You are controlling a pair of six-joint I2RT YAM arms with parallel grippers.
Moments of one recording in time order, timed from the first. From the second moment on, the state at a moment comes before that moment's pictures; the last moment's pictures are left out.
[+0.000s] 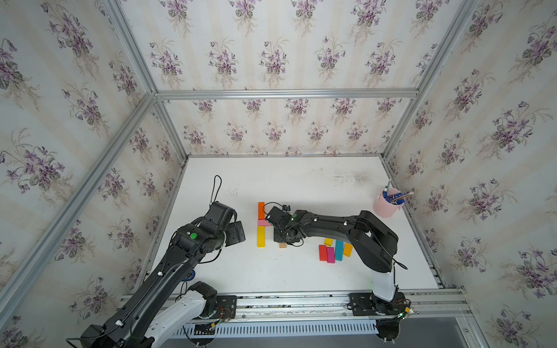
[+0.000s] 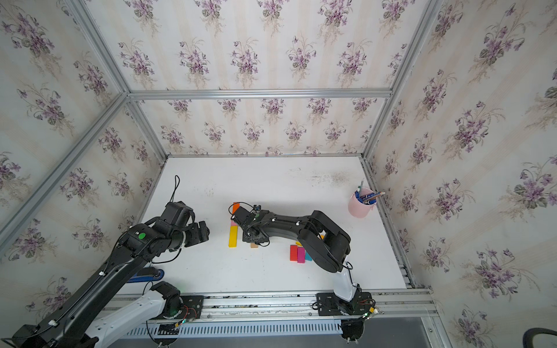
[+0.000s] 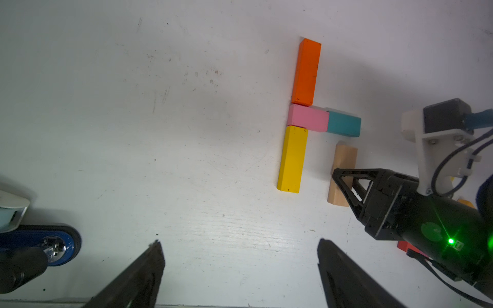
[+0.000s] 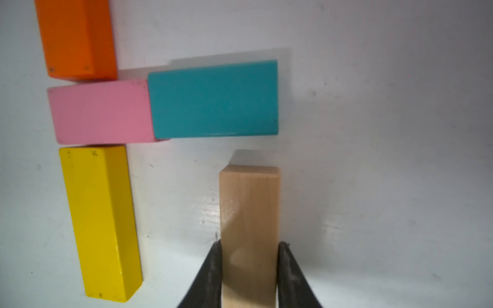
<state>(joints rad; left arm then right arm) -0.43 0.91 0.91 -1.10 -0.13 -0.70 1.01 1.97 1.32 -0.62 0.14 0.95</state>
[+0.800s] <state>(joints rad) -0.42 0.90 0.89 -1.08 -0.12 -0.70 1.00 2.00 1.35 -0.62 0.14 0.93</state>
